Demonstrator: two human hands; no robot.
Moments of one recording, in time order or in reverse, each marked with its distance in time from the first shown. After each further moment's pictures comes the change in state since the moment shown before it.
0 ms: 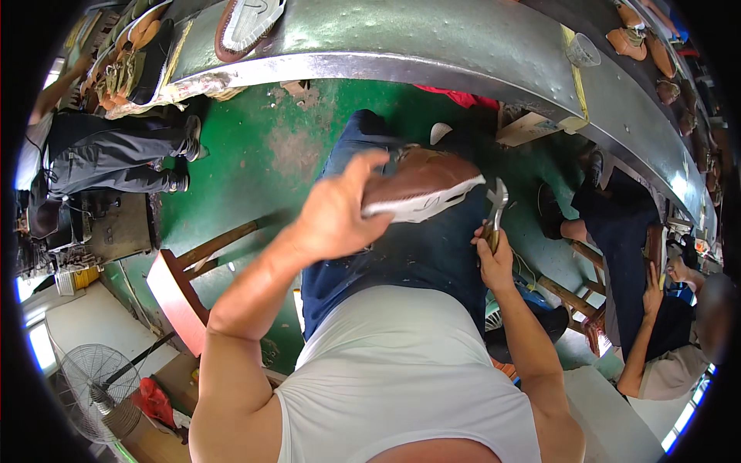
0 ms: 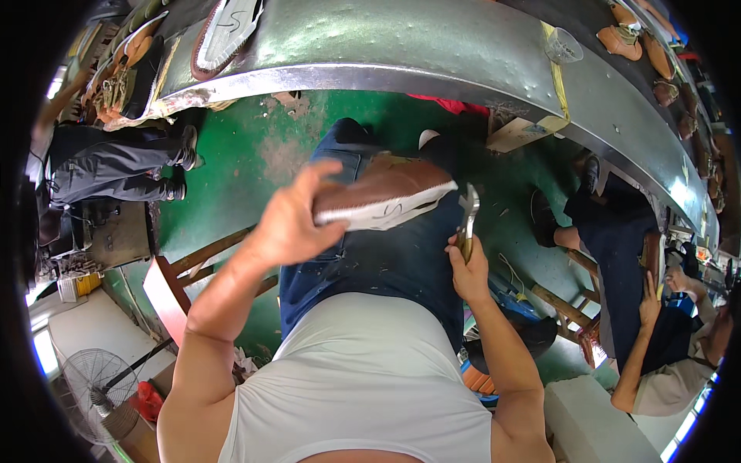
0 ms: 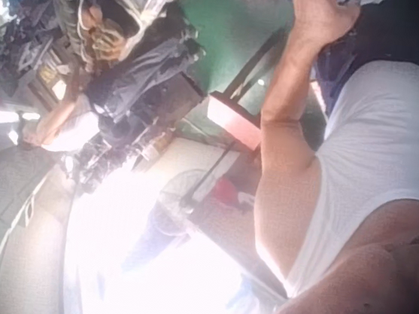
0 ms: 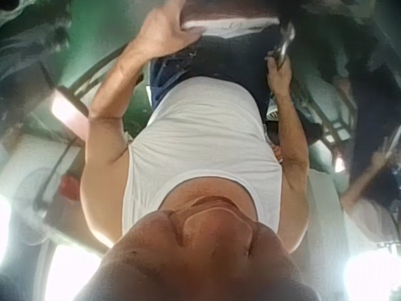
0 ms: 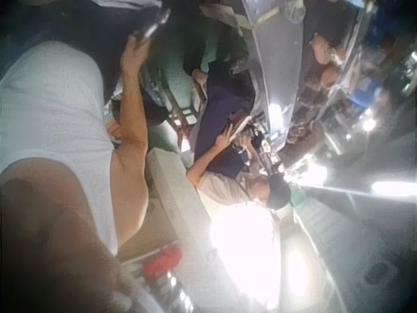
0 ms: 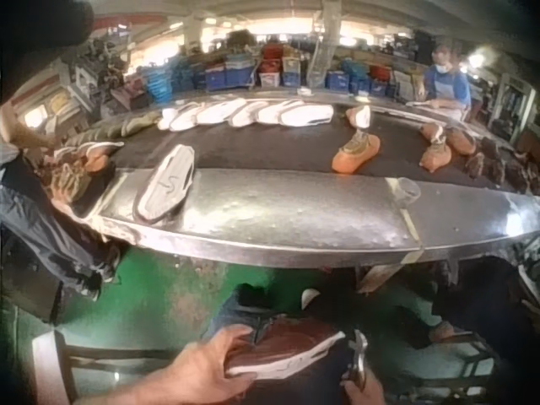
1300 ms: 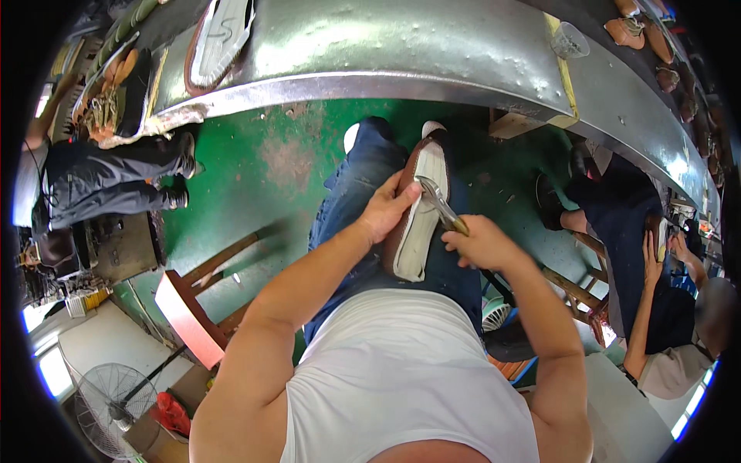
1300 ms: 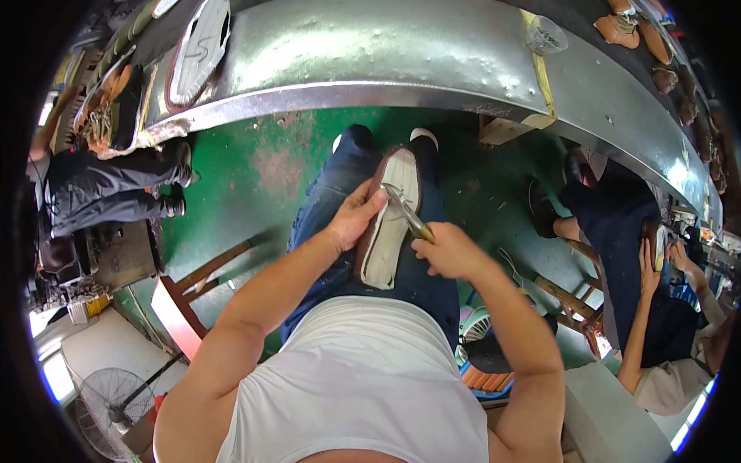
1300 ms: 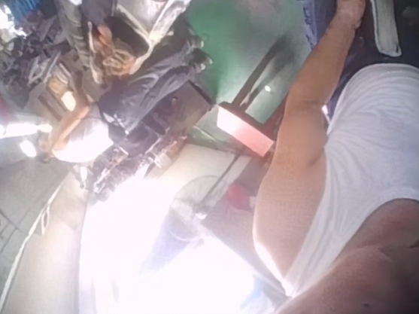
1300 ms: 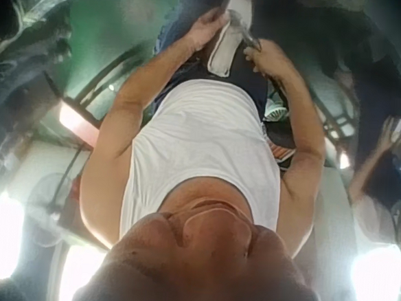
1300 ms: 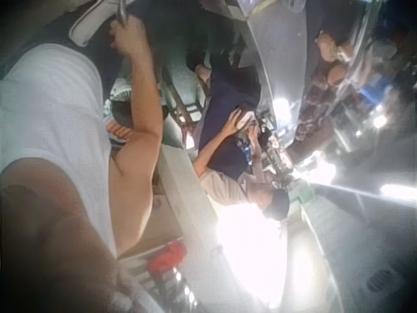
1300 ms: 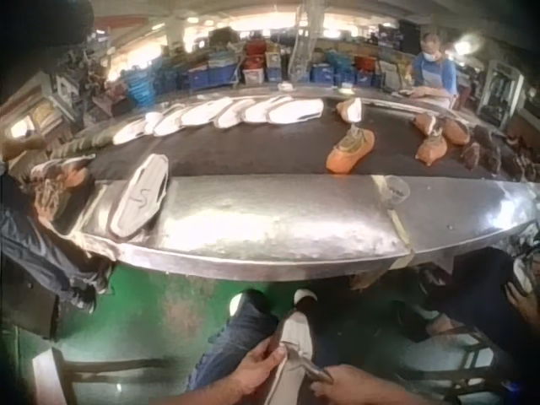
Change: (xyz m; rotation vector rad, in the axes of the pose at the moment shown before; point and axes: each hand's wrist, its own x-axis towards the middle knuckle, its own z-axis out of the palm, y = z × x) left_hand 0.050 -0.083 0.160 -1.177 -0.073 -0.555; right_hand 0.076 -0.110 0.007 -0.265 -0.596 0.559
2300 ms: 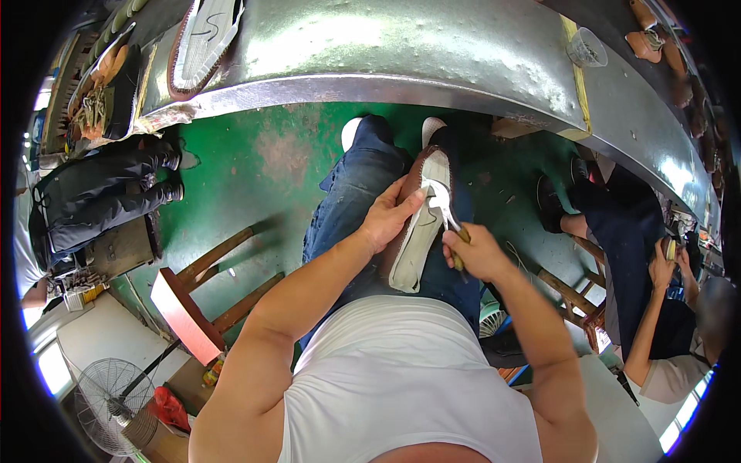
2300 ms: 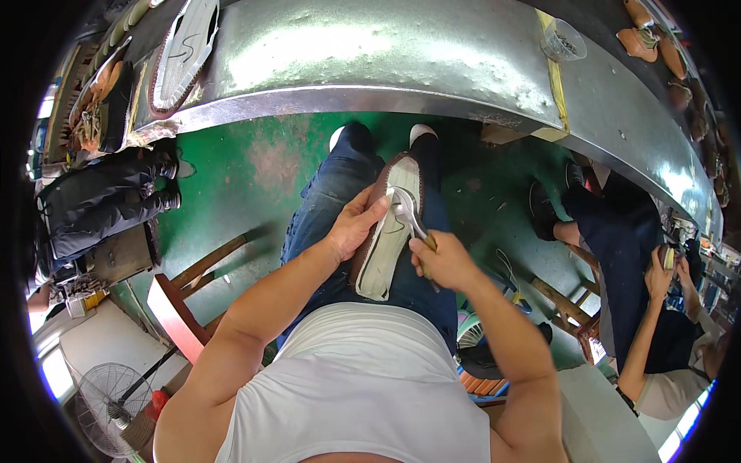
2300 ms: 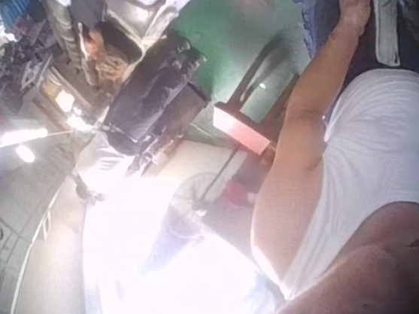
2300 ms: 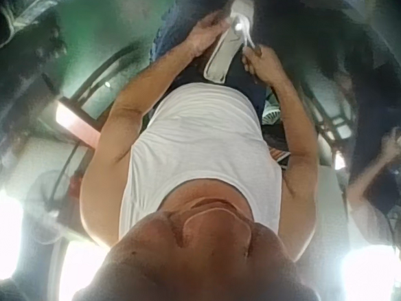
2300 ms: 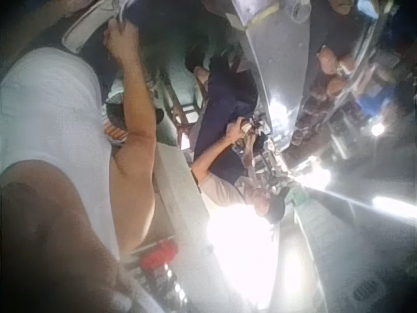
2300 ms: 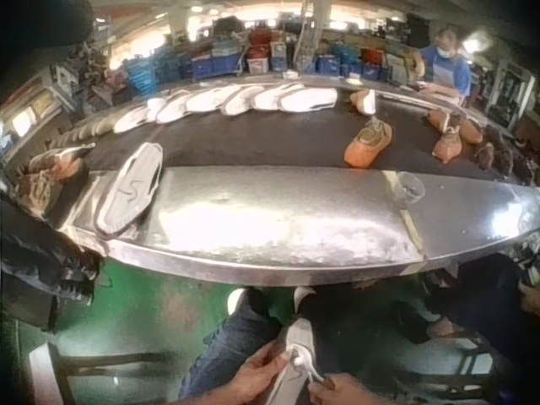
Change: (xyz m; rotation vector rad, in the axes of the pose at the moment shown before) left_hand 0.001 0.006 0.017 -0.060 0.083 -0.075; right_hand 0.024 0.034 0.003 0.134 0.036 -0.088
